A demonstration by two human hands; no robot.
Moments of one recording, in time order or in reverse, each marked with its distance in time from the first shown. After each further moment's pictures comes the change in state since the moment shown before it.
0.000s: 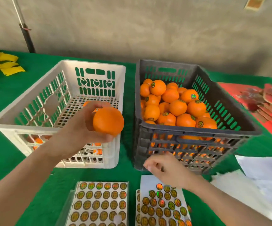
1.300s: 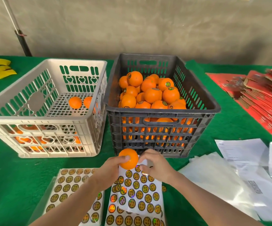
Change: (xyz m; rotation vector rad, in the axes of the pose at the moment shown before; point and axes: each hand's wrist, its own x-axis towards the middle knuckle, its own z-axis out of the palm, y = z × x) left_hand -0.015 -0.149 0.160 -0.376 -0.086 -0.600; right_hand -0.064 0.090 0.040 0.117 0.147 0.132
